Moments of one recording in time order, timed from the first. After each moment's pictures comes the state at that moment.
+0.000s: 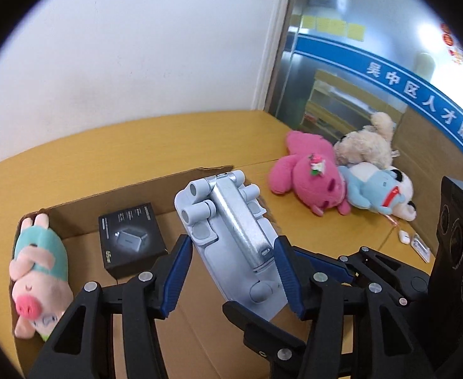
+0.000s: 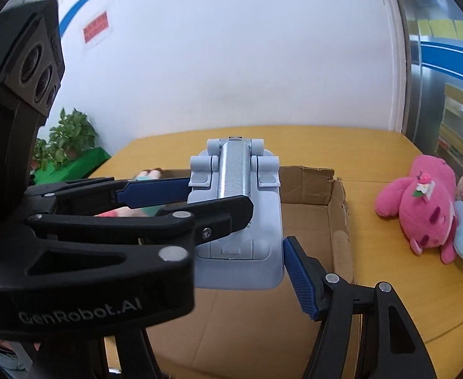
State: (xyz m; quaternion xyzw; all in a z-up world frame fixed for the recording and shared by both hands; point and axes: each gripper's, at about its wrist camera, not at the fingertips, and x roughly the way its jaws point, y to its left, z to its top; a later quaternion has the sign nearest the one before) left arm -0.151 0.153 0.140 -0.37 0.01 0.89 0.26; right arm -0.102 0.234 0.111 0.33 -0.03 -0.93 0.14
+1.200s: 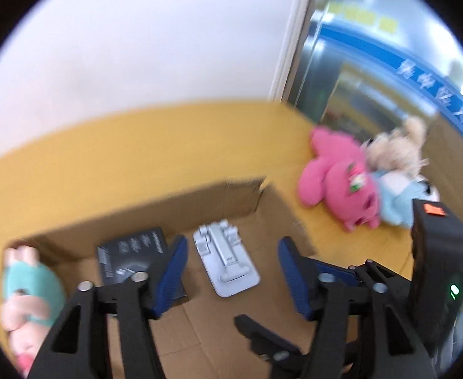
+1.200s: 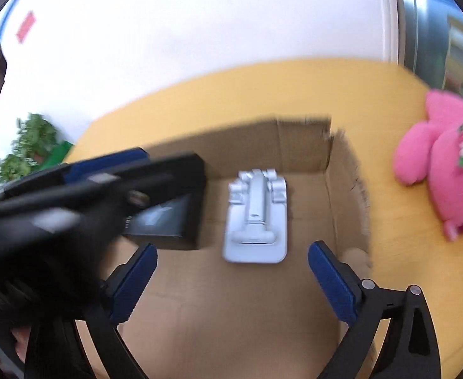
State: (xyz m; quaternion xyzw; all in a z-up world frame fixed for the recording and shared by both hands) left arm -0.201 0.139 0.142 -0.37 0.02 0.90 0.24; right arm -0.205 0.249 0.055 0.44 -0.10 -0.89 0.10
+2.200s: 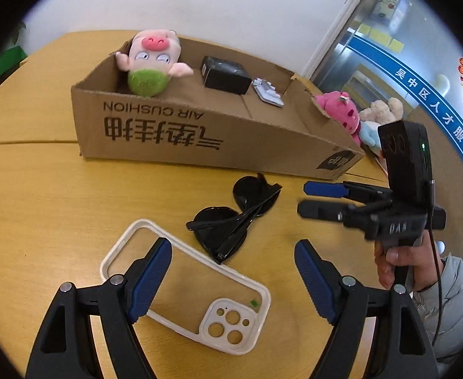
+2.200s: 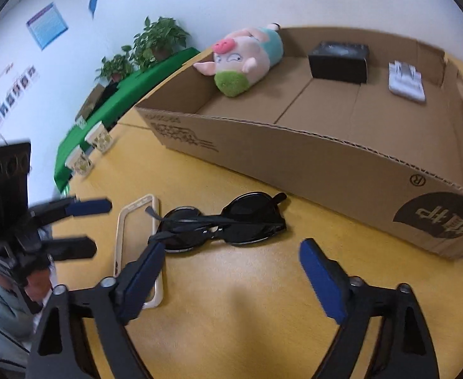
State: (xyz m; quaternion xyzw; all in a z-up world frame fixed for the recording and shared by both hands) left arm 0.098 -0.022 0.025 -0.45 -0.12 0.87 0.18; right arm 0.024 0.183 -0.009 0.48 -0.03 -0.80 0.36
